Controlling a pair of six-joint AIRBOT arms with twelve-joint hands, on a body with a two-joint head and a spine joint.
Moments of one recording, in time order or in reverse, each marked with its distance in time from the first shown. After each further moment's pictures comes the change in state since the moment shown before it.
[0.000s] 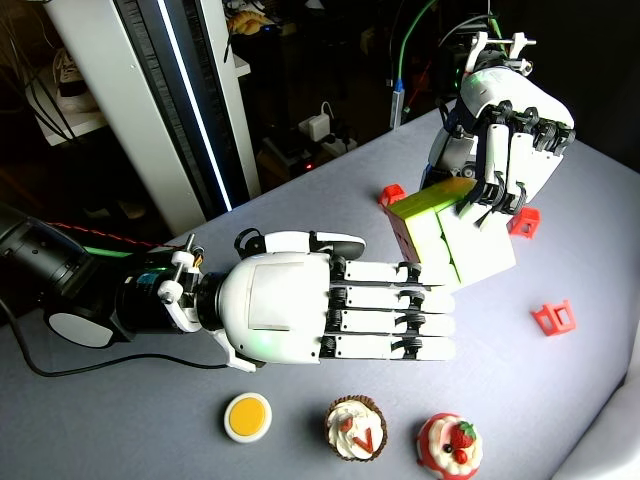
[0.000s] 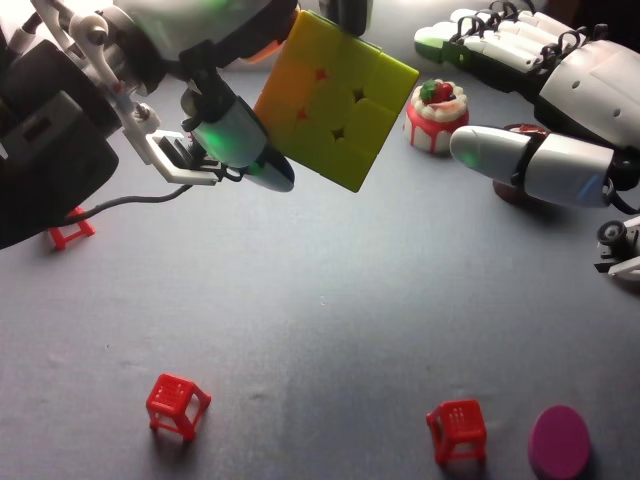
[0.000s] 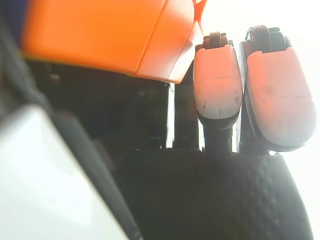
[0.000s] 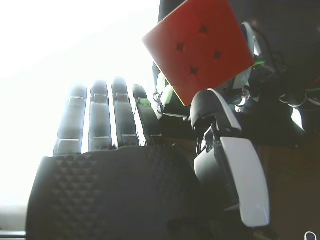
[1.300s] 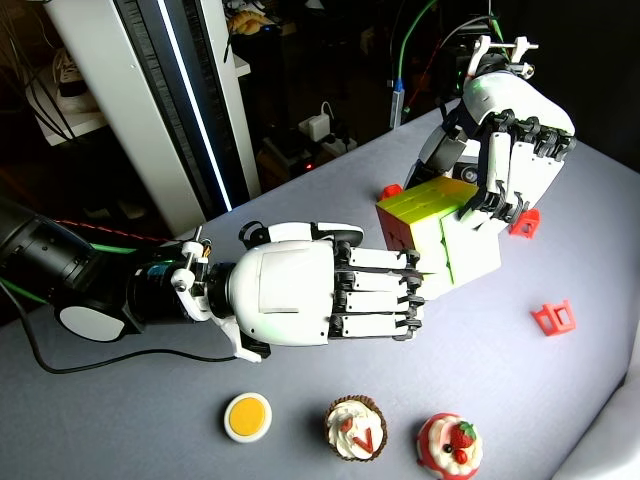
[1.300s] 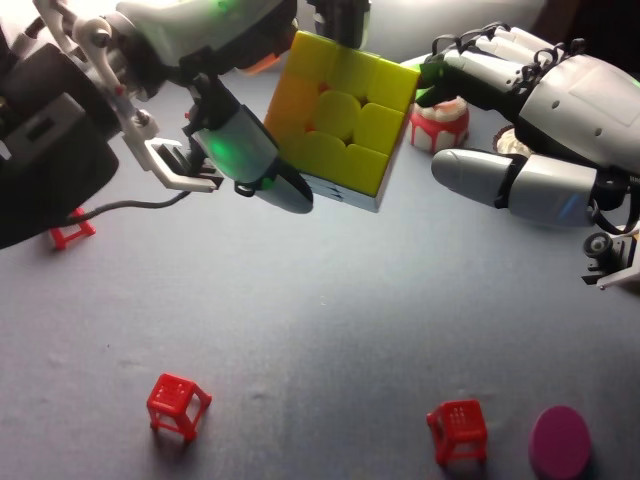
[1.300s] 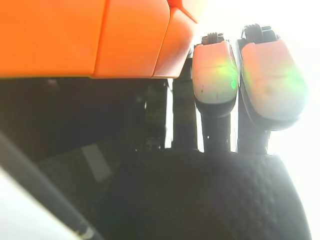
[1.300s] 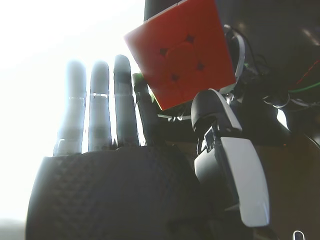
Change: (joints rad) left arm 0.001 -0.008 0.010 -0.017 0.037 0.000; right arm 0.000 -0.005 -0.034 -0.060 0.002 -0.004
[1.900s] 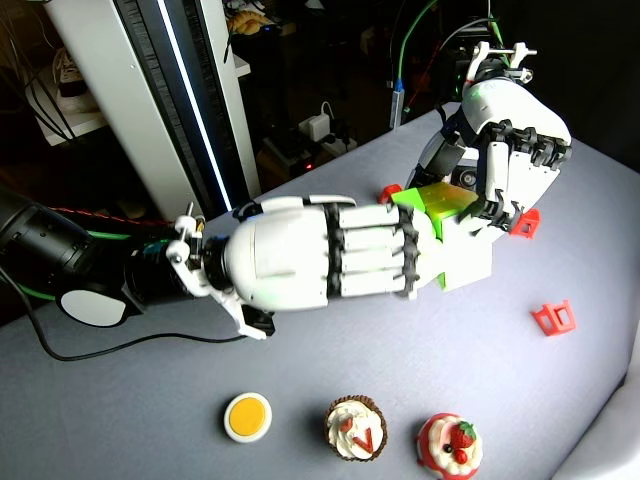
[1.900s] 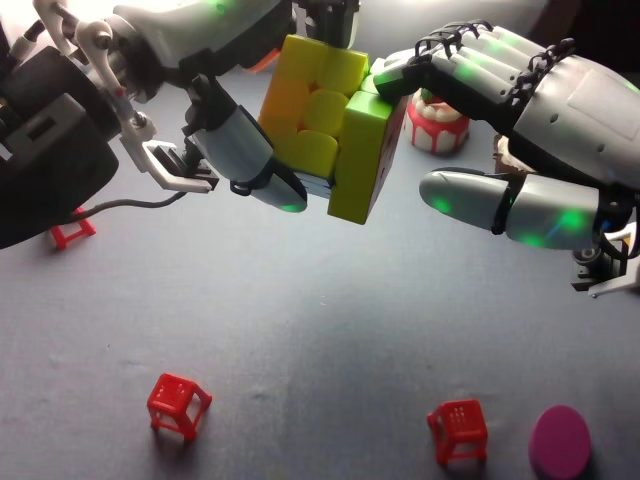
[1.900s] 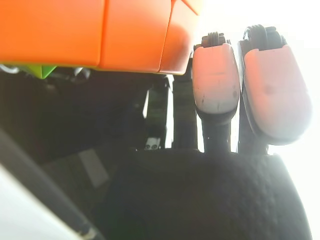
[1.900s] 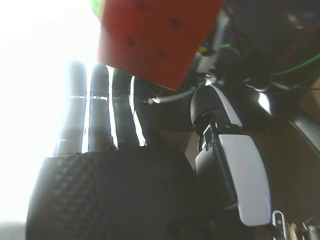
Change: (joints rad) left arm 0.006 0.000 0.008 -0.027 0.010 0.019; right arm 0.004 0.023 -0.060 -0.076 0.068 0.000
